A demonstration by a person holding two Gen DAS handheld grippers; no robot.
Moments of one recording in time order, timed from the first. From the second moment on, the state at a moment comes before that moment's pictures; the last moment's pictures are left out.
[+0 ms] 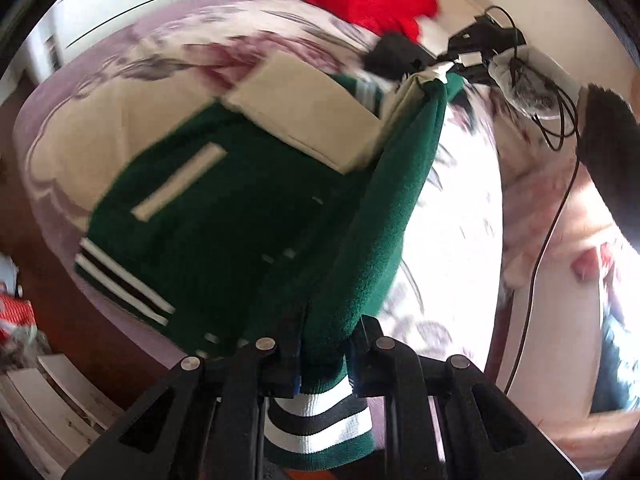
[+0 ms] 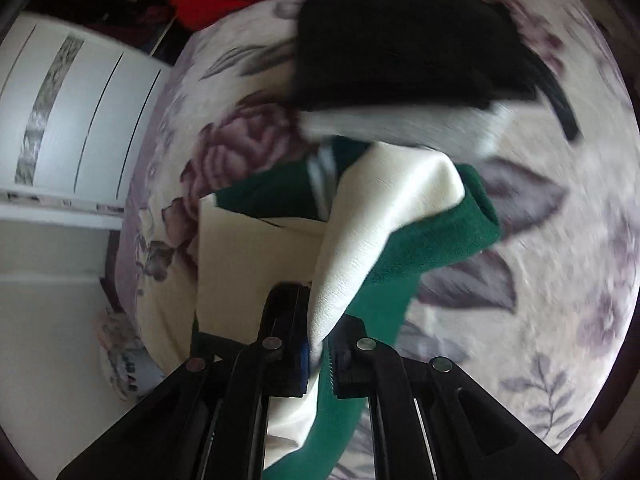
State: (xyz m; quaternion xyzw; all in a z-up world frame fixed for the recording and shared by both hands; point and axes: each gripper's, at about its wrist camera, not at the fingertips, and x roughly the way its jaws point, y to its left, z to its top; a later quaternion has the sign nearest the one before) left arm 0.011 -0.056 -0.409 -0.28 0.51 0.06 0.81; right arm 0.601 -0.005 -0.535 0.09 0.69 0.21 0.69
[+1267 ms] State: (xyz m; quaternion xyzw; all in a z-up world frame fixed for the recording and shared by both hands) left arm -0.059 0.177 -0.612 -0.63 0.53 0.13 0.56; right arm 0.250 0.045 -0.693 0.23 0.85 0.09 0.47
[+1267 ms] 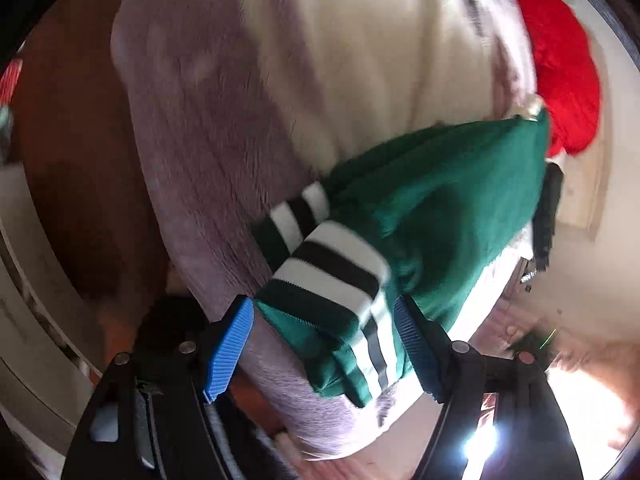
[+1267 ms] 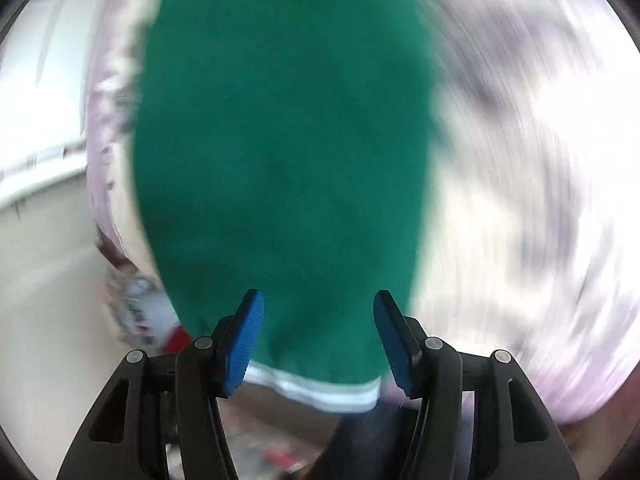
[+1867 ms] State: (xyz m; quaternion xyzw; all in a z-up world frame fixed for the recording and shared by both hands) left arm -0.071 0.208 -0.603 -0.62 0.44 0.16 0.63; right arm 0.071 -0.008 -0.744 0.52 0.77 0.07 0.36
